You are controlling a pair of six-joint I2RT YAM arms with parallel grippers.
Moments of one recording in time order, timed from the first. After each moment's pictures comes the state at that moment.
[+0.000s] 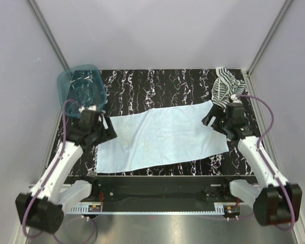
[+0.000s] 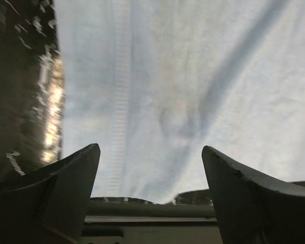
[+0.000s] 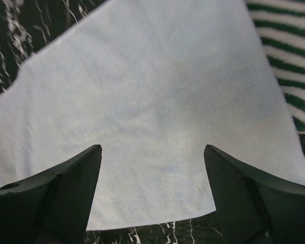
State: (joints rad) left arm -0.24 1.02 0.87 -0.83 -0.07 -0.52; right arm 0.13 1.12 0.77 -0.42 -0.07 0.53
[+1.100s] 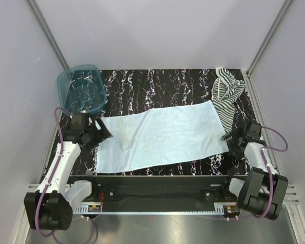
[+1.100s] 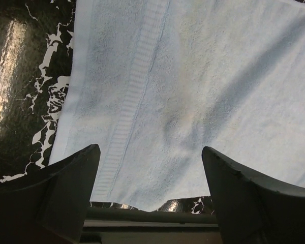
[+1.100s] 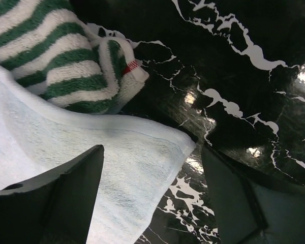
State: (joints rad) left arm -0.03 0.97 0.73 -0.75 0.12 -0.62; right arm -0.35 1.12 0.51 -0.43 -0.11 0.73
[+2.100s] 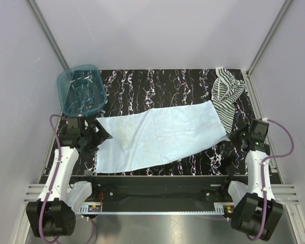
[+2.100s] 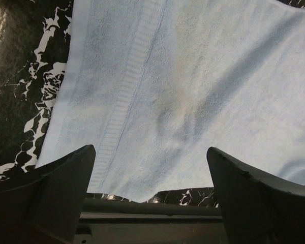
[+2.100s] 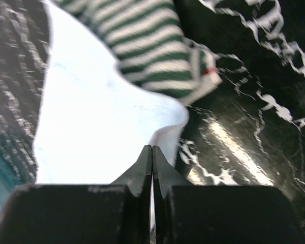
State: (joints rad) left arm 0.04 0.93 0.72 -0.79 0.19 -0.64; right arm -0.35 0.91 0.52 -0.44 -0.21 0.74
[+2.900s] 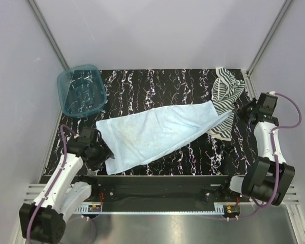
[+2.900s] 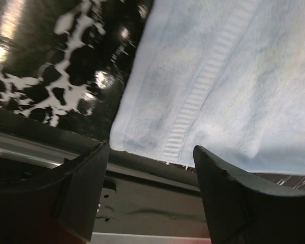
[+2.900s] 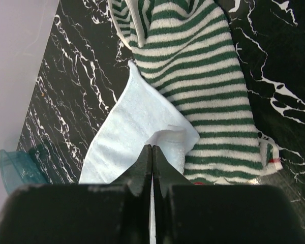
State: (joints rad) left arm -0.11 0.81 0.58 -1.01 0.06 -0.83; right arm -0.35 1.24 0.92 -0.36 -0.25 0.73
